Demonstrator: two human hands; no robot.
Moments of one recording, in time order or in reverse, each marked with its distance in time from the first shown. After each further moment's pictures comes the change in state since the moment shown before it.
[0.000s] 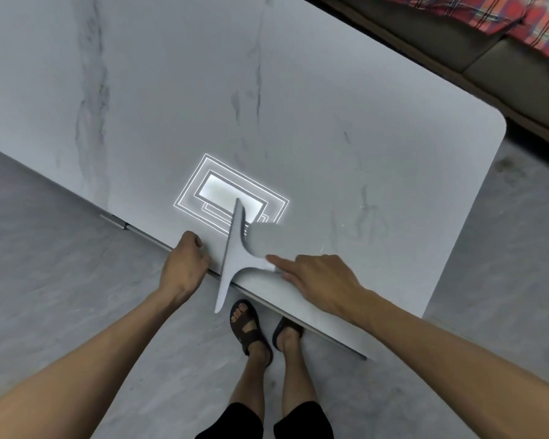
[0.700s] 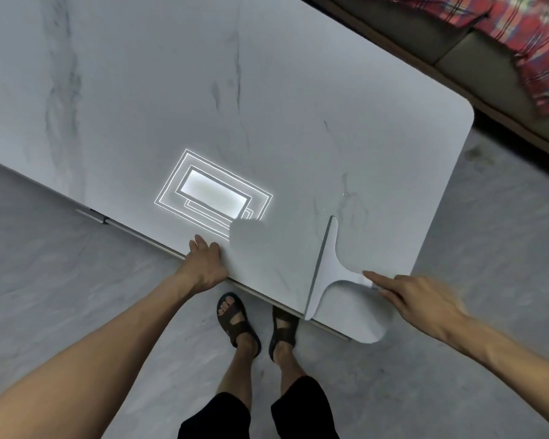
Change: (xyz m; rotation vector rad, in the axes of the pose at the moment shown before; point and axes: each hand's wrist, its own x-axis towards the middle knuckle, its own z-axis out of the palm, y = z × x) left_hand -0.003 0.023 0.040 0.345 -0.517 0.107; right_hand -0.160 0.097 -0.003 -0.085 -0.111 0.390
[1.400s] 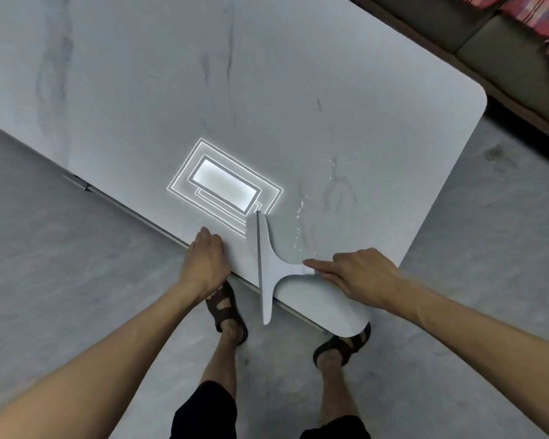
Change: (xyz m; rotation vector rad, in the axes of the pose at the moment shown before) left_hand -0.030 0.065 0.066 0.012 0.373 0.002; right_hand 0.052 -0.006 0.022 -0.099 0.079 -0.469
